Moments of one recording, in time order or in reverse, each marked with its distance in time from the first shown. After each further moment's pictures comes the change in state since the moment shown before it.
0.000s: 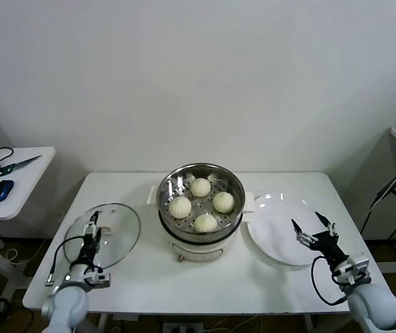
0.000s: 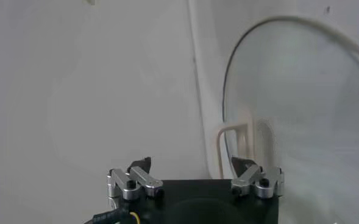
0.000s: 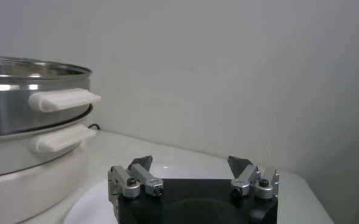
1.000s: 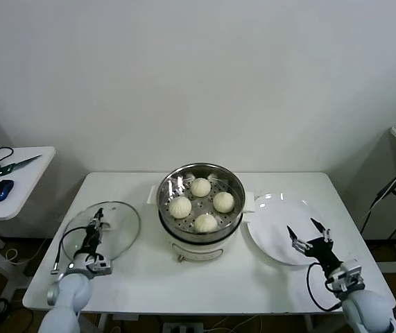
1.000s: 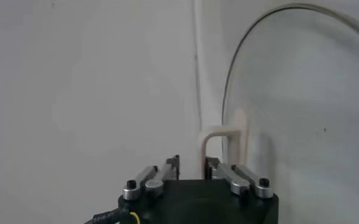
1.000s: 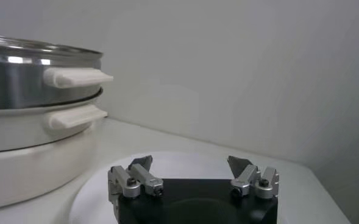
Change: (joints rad) left arm -0.108 0.018 0.025 0.132 -0.063 -0.027 -0.025; right arm -0.003 0.049 -0.004 -0.034 -0.078 0.026 -0.026
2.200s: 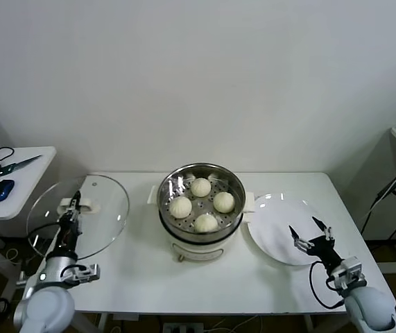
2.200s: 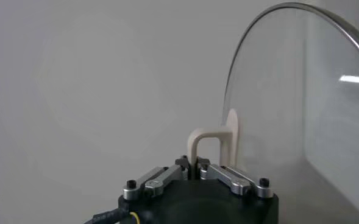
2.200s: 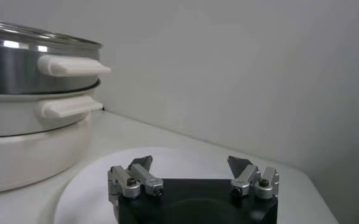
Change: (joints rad) left arm 0.335 0.187 0.061 -0.697 -0.144 0.349 0.075; right arm 0.036 -0.030 -0.018 -0.038 -0.032 0.011 -0.006
